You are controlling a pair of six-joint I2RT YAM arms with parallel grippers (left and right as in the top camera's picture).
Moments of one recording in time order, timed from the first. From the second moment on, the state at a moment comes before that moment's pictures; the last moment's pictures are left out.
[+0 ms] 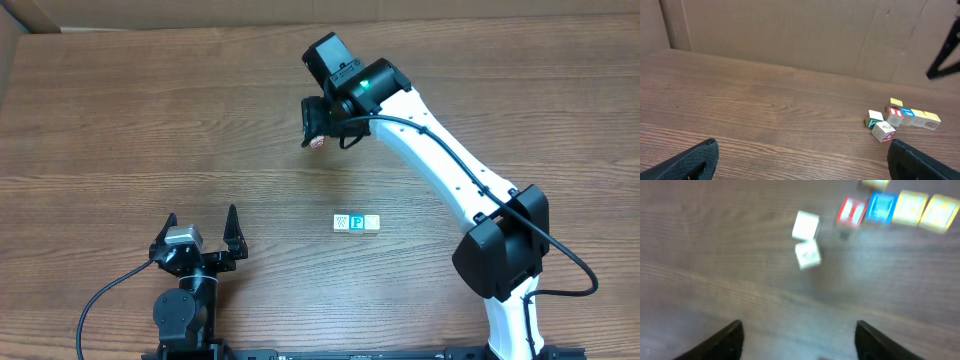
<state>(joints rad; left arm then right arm) 0.05 0.02 0.01 -0.08 -0.02 -0.15 0.63 2.13 2.08 -1.07 -0.02 0.51</state>
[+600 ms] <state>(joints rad) 0.05 0.02 0.01 -0.08 -0.02 -0.15 0.62 2.17 2.08 -0.93 0.04 0.41</state>
